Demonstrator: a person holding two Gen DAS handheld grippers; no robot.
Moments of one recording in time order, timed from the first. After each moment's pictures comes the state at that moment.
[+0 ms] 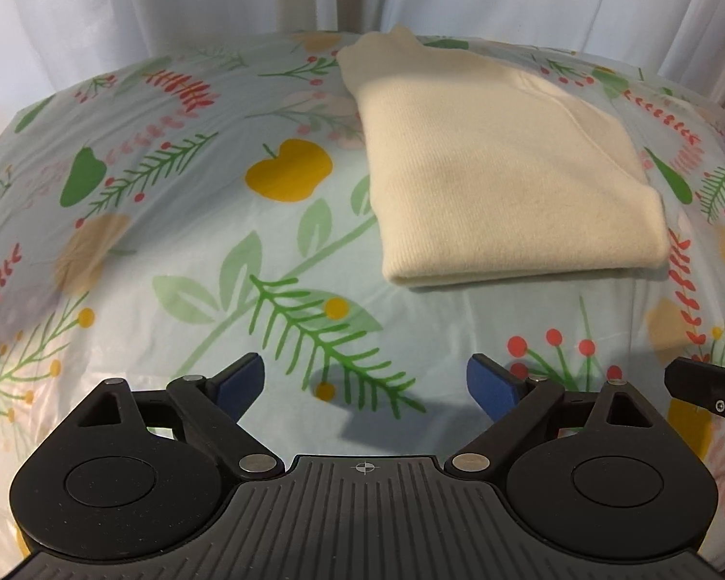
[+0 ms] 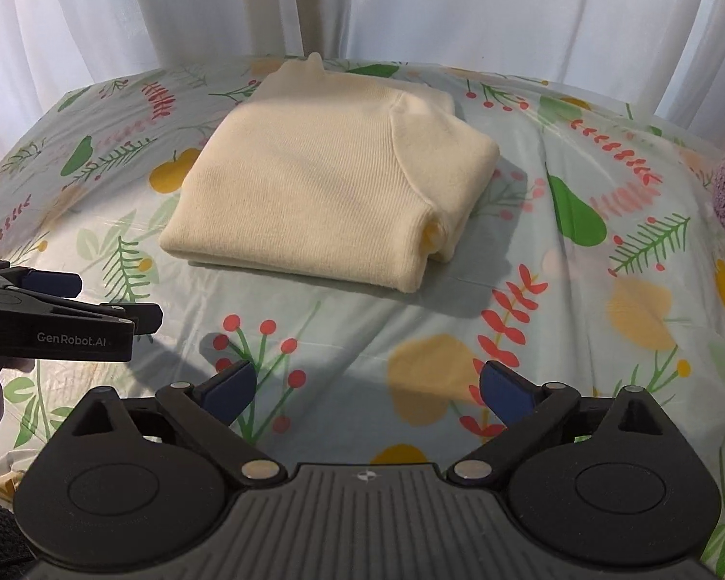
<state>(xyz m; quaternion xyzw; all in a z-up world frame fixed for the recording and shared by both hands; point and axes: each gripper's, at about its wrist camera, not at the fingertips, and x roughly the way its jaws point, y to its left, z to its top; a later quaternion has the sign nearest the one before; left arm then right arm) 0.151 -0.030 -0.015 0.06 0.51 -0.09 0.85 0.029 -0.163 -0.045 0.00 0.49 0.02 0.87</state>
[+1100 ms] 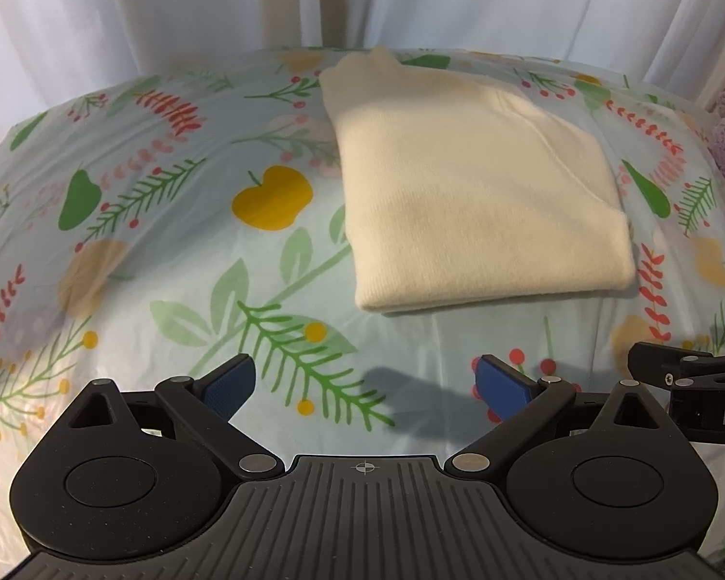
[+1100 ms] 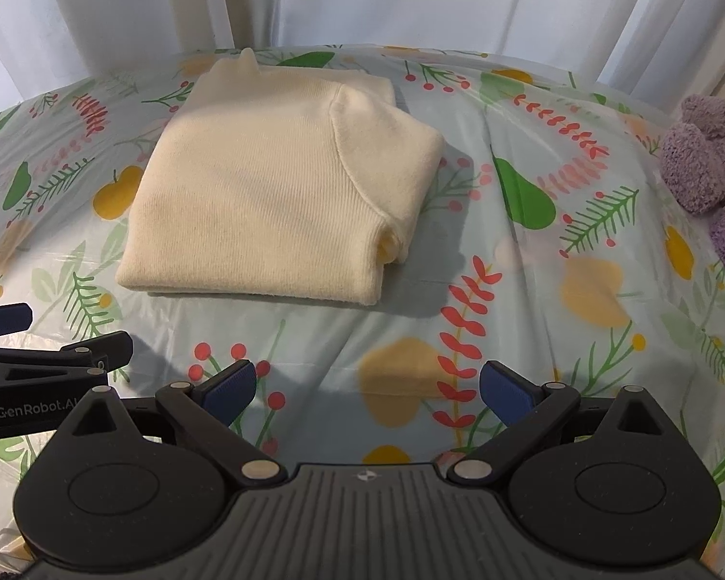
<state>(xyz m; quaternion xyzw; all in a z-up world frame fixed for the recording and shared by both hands) 0.156 -0.044 0.009 0.06 0.52 -0.10 0.85 0.052 -0.163 -0.029 0.02 0.53 -0.07 0.84</state>
